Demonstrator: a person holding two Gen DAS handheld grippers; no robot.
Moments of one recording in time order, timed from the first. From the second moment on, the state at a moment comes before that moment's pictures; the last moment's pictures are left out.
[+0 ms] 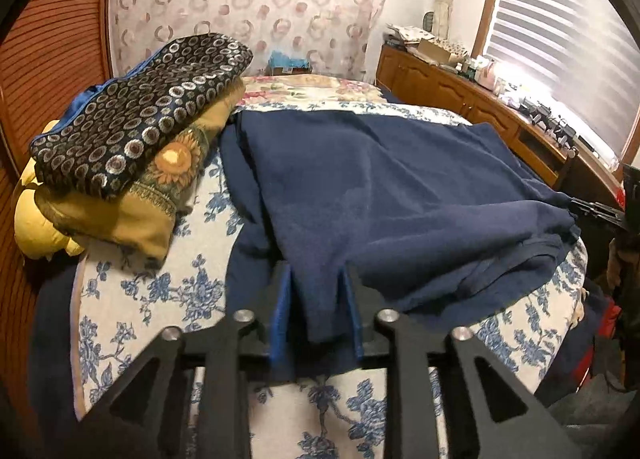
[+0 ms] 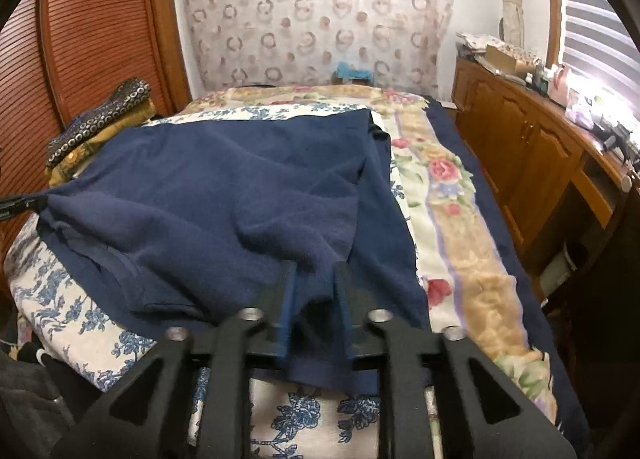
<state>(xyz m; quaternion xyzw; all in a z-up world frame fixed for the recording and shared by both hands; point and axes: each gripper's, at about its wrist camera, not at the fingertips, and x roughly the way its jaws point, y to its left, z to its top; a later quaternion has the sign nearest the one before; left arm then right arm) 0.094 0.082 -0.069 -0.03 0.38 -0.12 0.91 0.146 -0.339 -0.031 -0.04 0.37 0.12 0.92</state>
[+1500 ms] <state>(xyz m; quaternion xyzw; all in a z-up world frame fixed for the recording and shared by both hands) 0.107 0.084 -0.102 0.00 0.41 -0.07 0.91 0.118 -0.214 -0.041 -0.08 0.35 0.27 0.89</state>
